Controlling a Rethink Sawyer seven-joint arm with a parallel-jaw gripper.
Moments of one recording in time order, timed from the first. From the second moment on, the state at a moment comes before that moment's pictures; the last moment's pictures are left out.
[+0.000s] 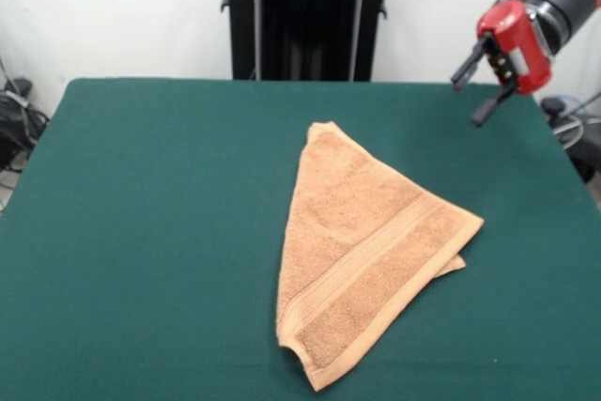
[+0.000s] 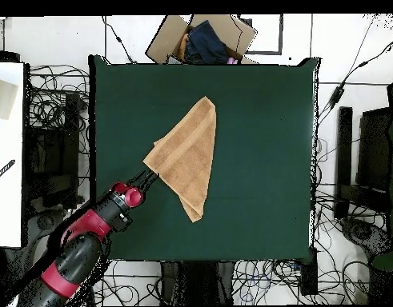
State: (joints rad) arm 1.07 0.23 -1.11 1.65 0.60 0.07 1.91
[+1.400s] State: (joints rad) arm 0.99 0.15 -0.92 1.65 0.55 -0.05 1.91
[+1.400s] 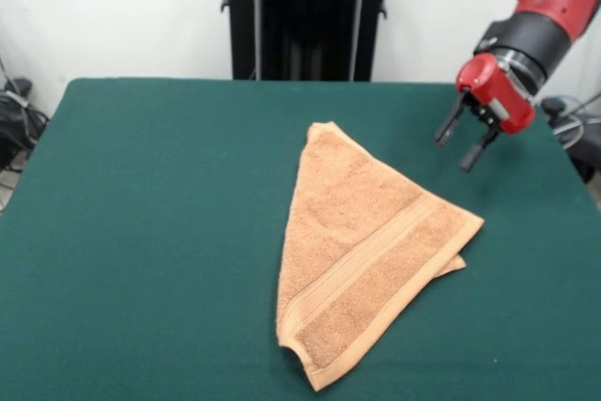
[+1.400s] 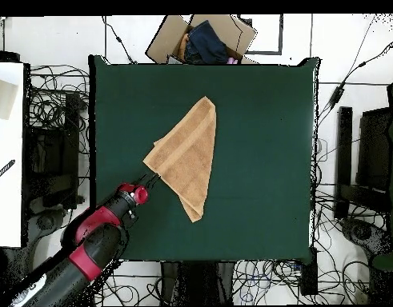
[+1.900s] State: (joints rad) arm 0.98 0.15 -0.87 1.65 0.55 -0.09 1.91
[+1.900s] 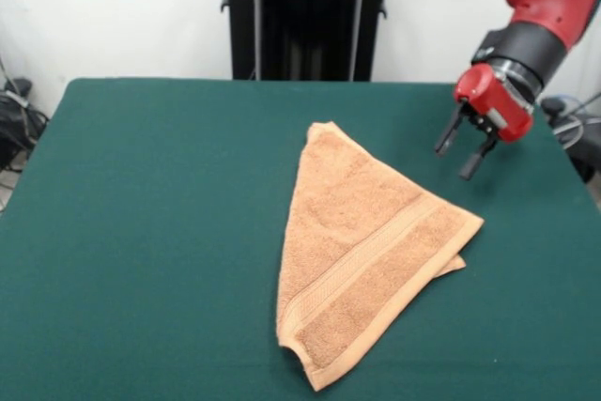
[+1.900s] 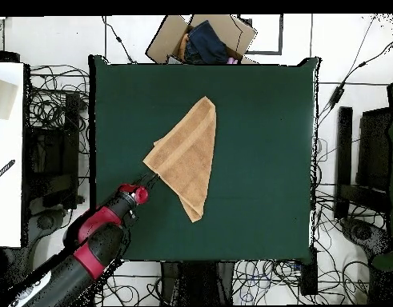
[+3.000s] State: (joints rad) arm 0.93 0.16 -0.80 1.60 0.55 -0.14 1.91
